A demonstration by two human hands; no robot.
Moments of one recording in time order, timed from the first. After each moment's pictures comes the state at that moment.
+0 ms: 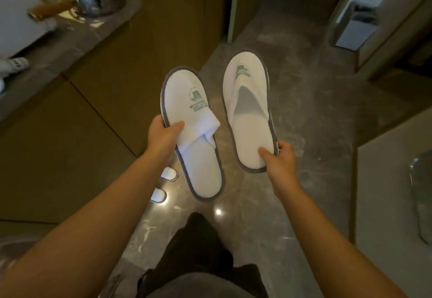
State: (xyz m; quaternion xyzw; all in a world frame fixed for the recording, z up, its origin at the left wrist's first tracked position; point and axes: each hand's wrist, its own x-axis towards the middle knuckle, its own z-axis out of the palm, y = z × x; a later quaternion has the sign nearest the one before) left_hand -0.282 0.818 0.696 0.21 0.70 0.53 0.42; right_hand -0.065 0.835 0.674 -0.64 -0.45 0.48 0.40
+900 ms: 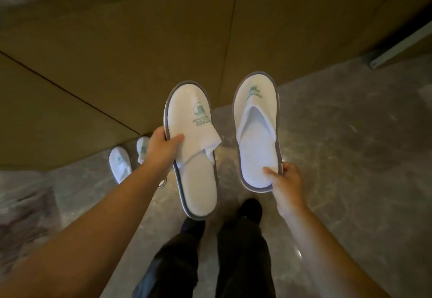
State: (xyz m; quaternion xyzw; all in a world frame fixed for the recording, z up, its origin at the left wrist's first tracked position) left_hand -0.436 1.161 0.479 -0.12 0.79 0.51 0.31; right_hand -0.271 1.324 0.475 -0.56 -0.57 0.59 0.02
